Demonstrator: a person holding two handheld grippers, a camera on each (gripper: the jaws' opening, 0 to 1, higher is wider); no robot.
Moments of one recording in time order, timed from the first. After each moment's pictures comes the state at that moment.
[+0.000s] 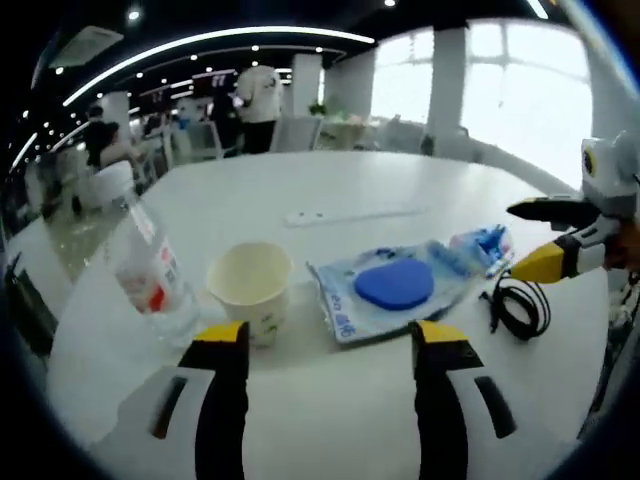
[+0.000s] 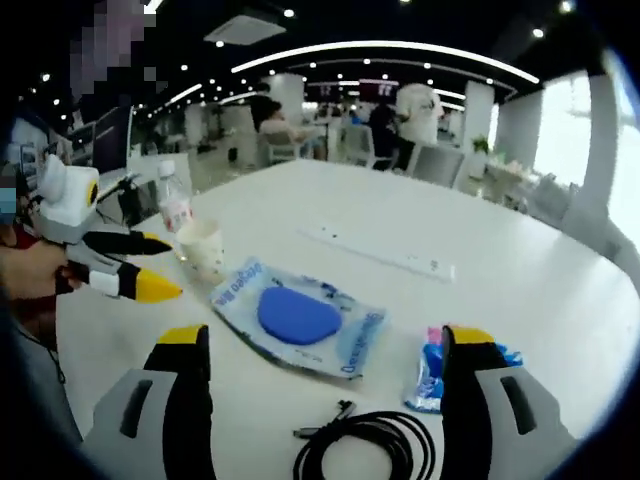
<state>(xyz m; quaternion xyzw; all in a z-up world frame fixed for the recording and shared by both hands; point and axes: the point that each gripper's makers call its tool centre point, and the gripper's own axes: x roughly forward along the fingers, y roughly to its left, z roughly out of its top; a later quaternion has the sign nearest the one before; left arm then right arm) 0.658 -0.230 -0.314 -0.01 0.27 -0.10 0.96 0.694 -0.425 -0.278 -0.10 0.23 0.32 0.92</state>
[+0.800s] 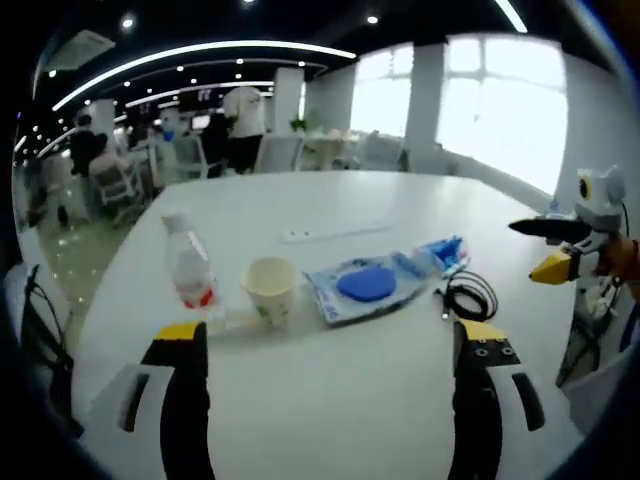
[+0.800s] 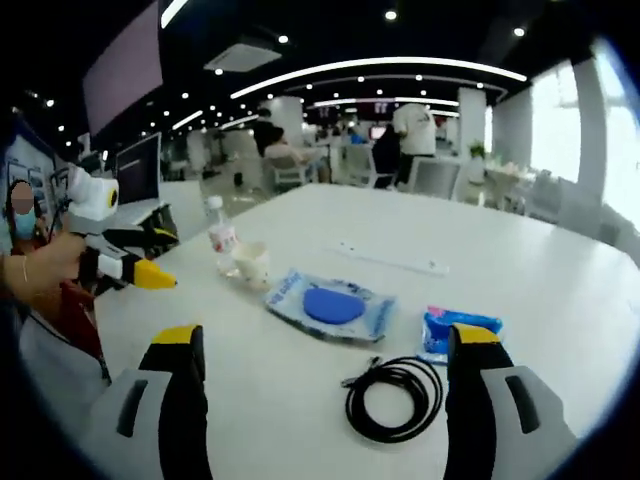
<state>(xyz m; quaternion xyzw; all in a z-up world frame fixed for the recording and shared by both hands) 0.585 -0.206 -0.255 -0.01 0.24 -0.14 0.96 0.599 -0.449 -0.238 -0.06 0.21 0.32 0.92</state>
